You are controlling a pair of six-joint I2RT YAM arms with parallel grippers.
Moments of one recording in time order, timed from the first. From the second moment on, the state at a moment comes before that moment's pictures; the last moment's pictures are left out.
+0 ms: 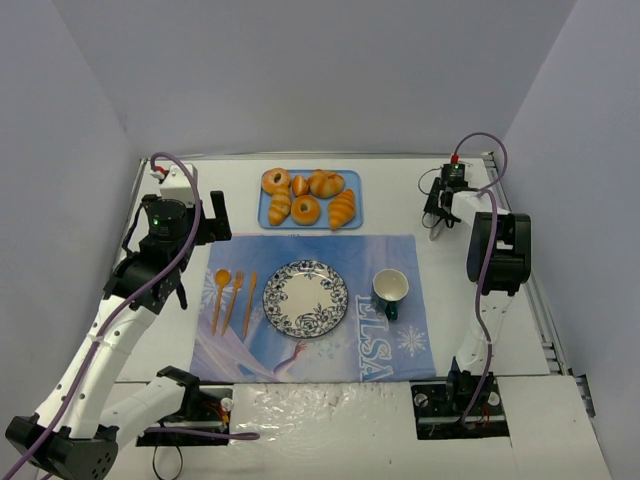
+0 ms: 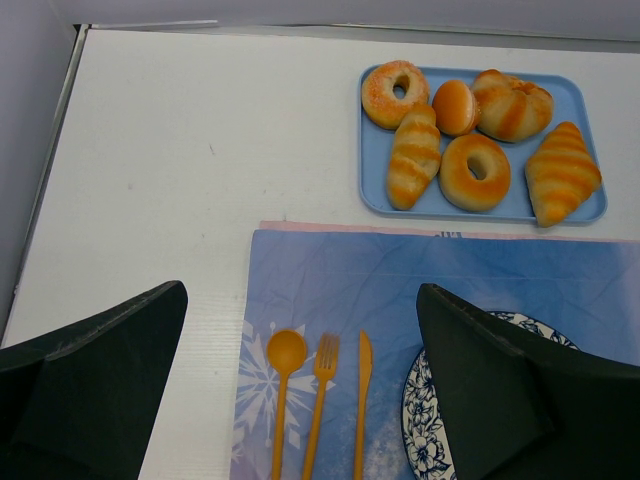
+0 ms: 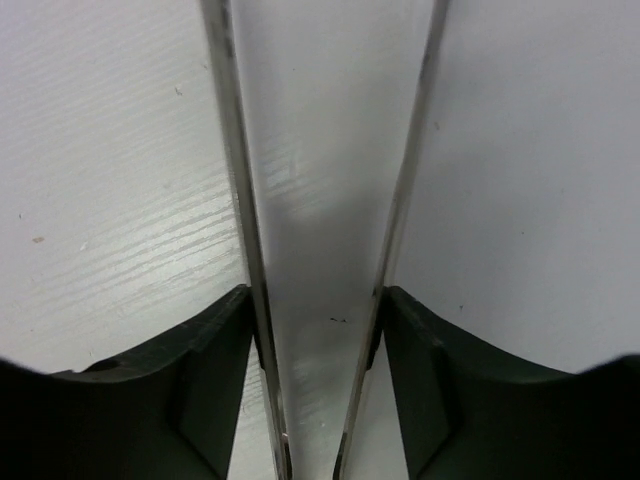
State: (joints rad) left arm -0.34 0.95 1.10 -0.50 -0.31 -0.18; right arm -0.05 2.15 1.47 -0.20 0.21 0.28
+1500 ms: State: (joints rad) left arm -0.34 0.96 1.10 -0.50 -0.31 -0.17; right arm 0.08 1.74 1.33 -0.37 0.26 0.33
